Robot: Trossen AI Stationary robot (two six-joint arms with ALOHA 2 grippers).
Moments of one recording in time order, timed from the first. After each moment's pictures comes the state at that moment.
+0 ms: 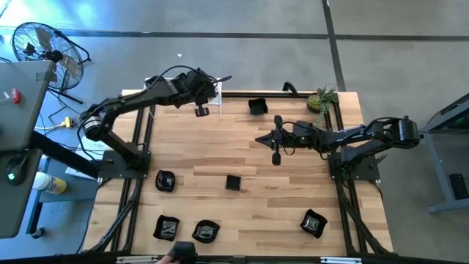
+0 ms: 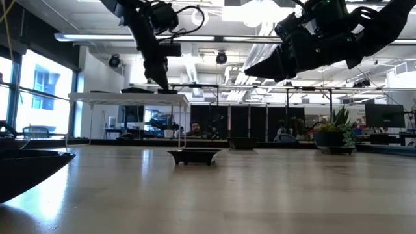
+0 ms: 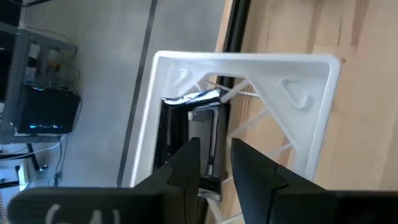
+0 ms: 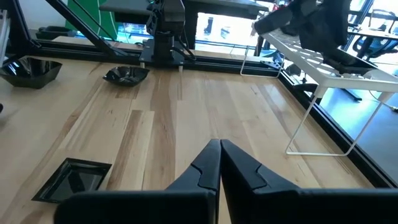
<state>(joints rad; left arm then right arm) 0.56 1.51 1.26 -0.57 -0.37 0.59 -0.18 1.31 0.44 0.67 -0.06 -0.13</state>
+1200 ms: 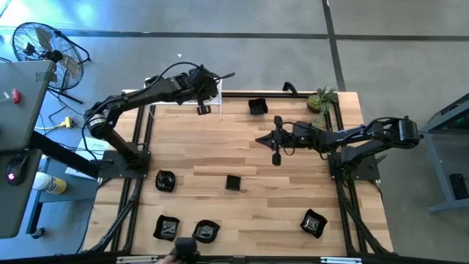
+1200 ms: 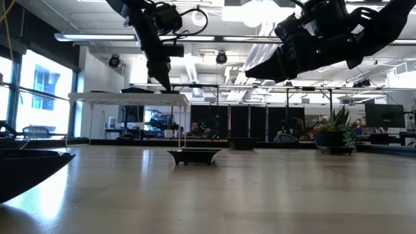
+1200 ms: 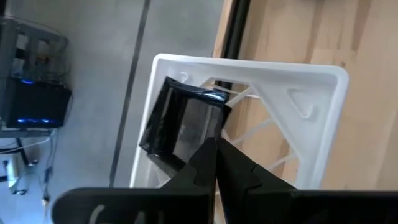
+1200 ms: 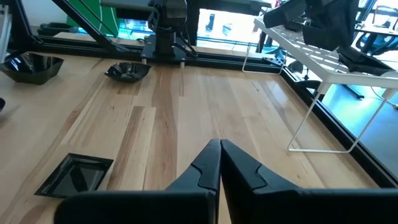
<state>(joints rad) 0.58 1.56 1.33 -0.63 -0.35 0.57 -0.18 1.31 0.44 0.65 -0.07 -0.14</state>
